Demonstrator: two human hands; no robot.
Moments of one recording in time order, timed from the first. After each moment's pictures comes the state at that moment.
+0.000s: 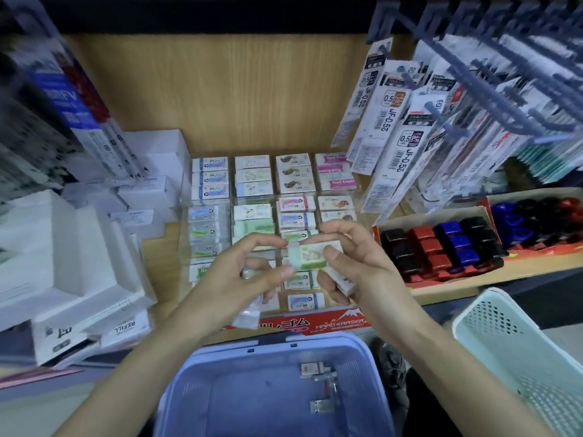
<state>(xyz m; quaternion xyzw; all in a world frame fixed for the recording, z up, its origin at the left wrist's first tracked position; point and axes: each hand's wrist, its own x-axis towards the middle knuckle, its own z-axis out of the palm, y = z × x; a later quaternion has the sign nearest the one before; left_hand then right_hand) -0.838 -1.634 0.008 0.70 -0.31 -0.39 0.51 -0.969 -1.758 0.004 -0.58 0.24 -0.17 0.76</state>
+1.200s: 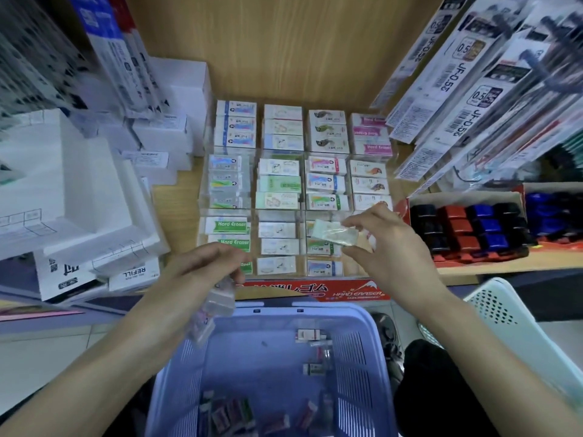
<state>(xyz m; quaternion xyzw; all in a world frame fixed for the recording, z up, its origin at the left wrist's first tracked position) -0.833 -1.561 -0.024 0.69 -0.06 -0.43 0.57 -0.964 -1.769 -0.029 -0.93 0.28 -0.05 0.21</state>
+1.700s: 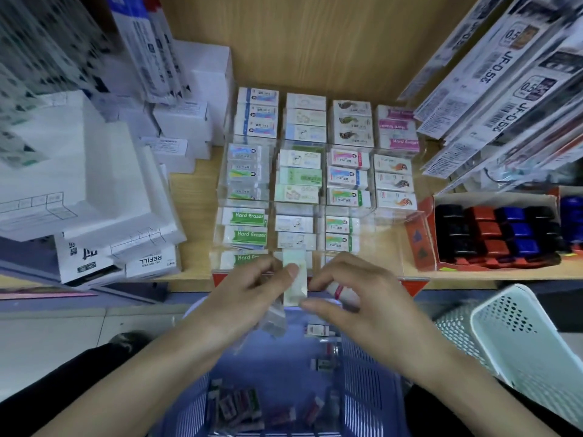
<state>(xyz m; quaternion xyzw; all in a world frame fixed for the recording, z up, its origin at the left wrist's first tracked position) -0.854 -1.574 -0.039 0.72 -0.16 -0.48 0.48 -0.969 -1.710 -0.032 -0.91 0.14 -0.05 0.39</state>
